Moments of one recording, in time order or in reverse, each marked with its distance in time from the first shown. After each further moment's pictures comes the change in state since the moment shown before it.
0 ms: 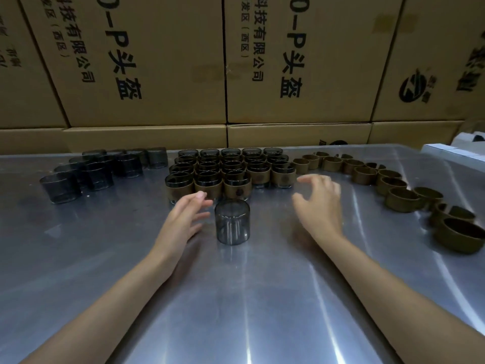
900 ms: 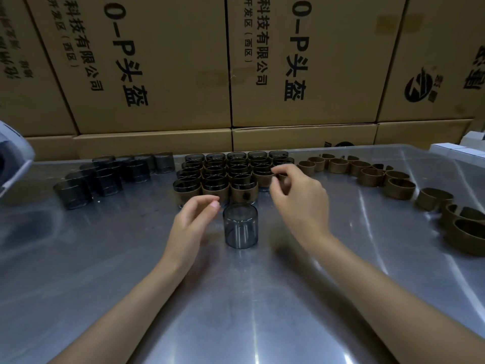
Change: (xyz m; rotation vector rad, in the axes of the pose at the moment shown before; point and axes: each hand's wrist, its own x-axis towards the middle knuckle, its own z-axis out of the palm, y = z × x) left_hand -0.009 0.007 0.002 0.123 0.041 0.226; right_hand -0.017 -0.059 0.005 0.060 0.152 -0.284
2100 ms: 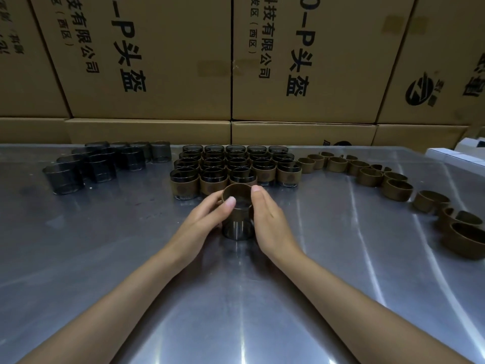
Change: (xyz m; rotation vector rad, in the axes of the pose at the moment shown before) left_hand -0.002 -0.001 0.004 -0.081 -0.396 -0.072; right_hand -0.040 -0.016 0.034 0.652 -0.419 0.361
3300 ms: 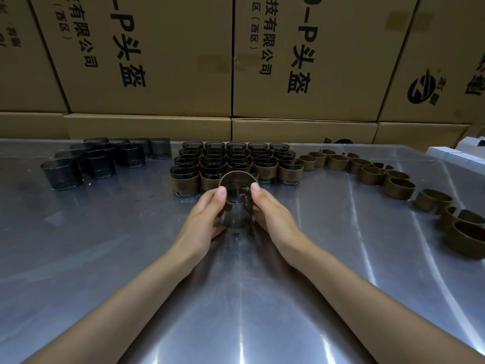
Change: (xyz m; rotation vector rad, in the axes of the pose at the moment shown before) left_hand 0.000 0.004 0.014 -0.162 0.241 -0.137; right_hand 0.001 -0.008 -0.012 0.239 -0.185 0.200
